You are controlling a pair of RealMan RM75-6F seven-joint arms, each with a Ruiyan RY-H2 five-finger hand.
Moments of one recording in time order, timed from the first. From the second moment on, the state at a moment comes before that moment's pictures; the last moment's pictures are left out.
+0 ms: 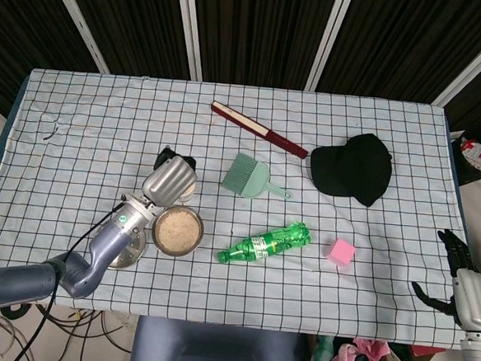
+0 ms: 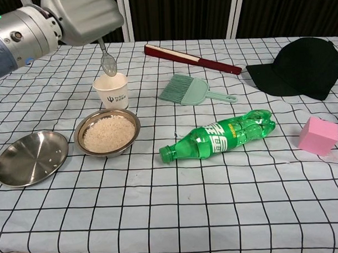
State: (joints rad) left arm -0.97 -1.52 -0.09 -1.38 1.24 1.17 1.35; right arm 0.07 -1.09 0.10 -1.65 -1.42 1.41 0.27
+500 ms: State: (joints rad) left arm -0.76 -1.33 -0.07 -1.76 1.12 1.29 1.15; right arm 0.07 -1.09 0.09 -1.65 -1.42 1.41 0.26
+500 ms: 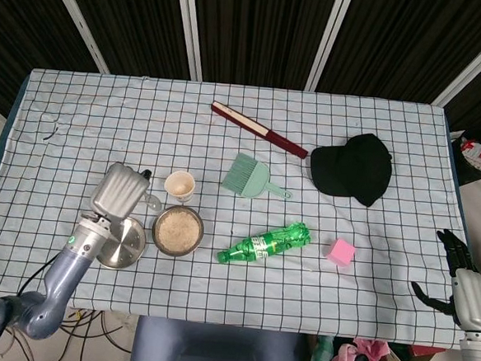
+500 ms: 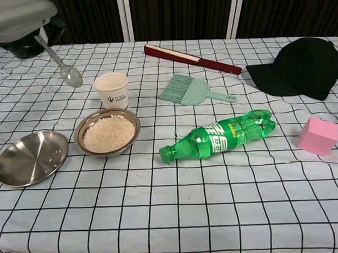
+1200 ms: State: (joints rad) left arm -0.63 -1.40 0.06 -1.67 1.08 1.23 1.05; right arm 0.07 -1.09 0.09 -1.65 -1.42 1.41 0.26
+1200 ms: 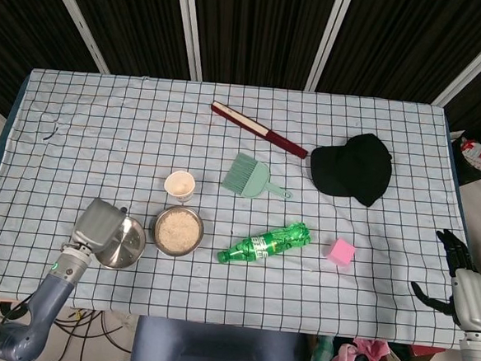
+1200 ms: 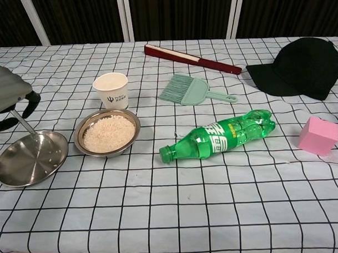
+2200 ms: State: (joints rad) left arm -0.57 -1.41 0.06 -1.59 1.05 1.23 0.98; right arm 0.07 -1.09 0.09 -1.65 -1.42 1.42 0.25
